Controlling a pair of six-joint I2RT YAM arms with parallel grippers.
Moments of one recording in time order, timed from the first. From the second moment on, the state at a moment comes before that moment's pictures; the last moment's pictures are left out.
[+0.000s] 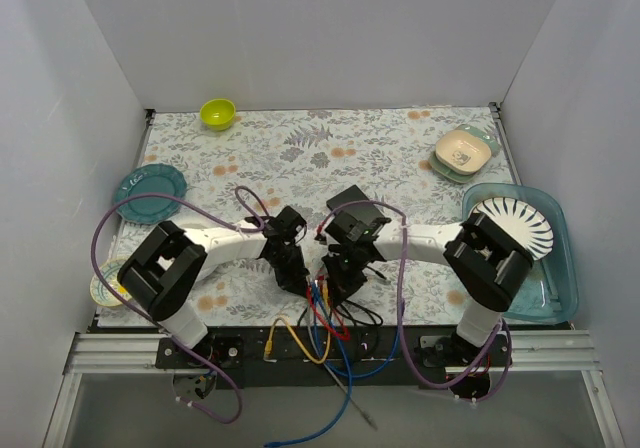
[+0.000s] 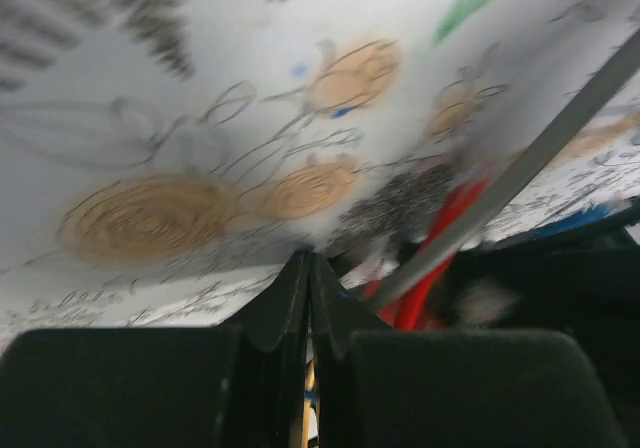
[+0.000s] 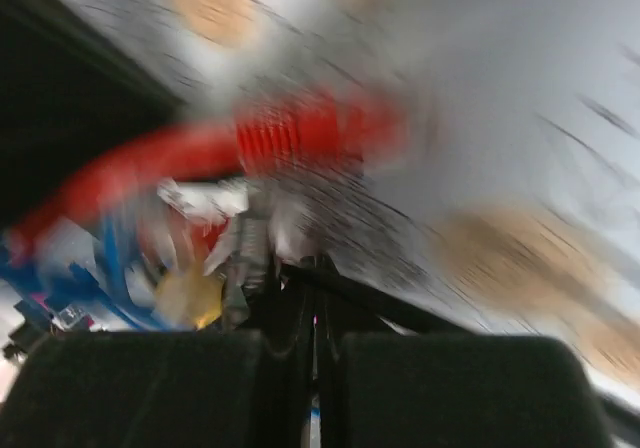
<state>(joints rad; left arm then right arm) -0.72 1.61 0.79 -0.53 0.38 -1.02 0.93 1.70 0.91 -0.49 -0.44 0.49</state>
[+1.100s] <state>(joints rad) -0.32 1.56 1.13 -0.59 0.10 -0.98 0.54 1.36 0.99 -0.57 -0.02 0.52</state>
